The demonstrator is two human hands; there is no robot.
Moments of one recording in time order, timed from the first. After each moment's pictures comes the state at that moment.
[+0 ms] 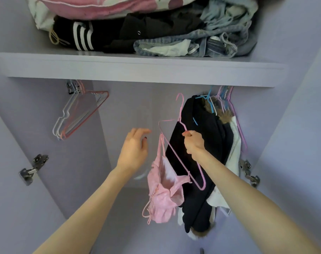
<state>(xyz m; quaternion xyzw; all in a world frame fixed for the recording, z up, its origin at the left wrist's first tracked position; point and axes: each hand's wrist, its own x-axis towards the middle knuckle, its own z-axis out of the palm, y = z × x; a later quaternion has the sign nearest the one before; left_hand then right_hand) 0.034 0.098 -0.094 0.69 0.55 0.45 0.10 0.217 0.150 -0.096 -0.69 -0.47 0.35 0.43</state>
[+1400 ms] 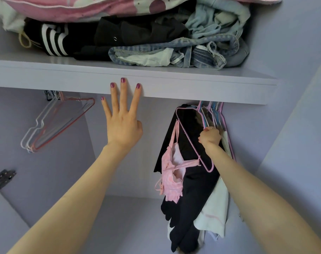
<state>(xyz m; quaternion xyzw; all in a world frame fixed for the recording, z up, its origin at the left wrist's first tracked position) 0.080 0.184 -0.027 0.68 0.59 0.37 -0.24 0.318 0.244 -0.074 -0.73 -0.39 0.26 0.51</state>
